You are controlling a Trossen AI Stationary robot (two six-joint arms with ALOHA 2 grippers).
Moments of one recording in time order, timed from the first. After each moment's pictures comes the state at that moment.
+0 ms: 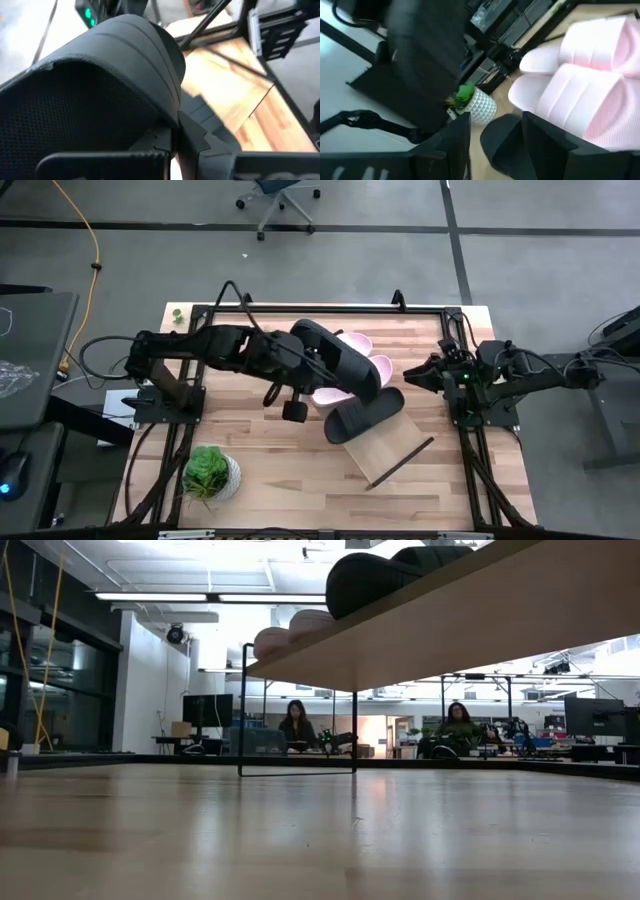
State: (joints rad) left arm -0.04 1.69 2.01 -0.94 -0.13 0.17; right arm 0.10 0.54 0.69 -0.31 0.07 0.84
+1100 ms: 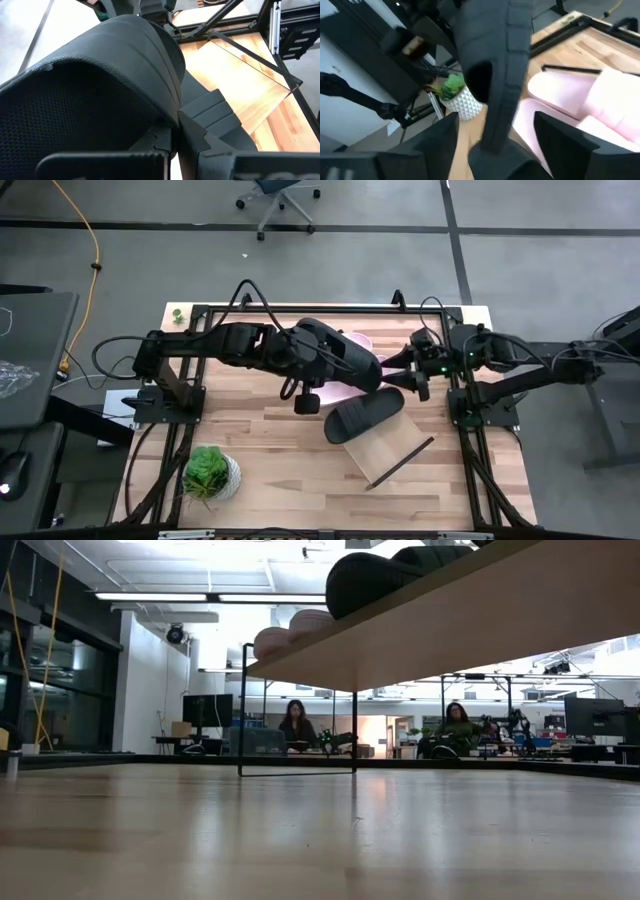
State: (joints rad) left arm 0.01 1.74 2.01 -0.95 -0.12 0.10; right arm 0.04 0.91 1.04 -0.40 -0.03 0.54
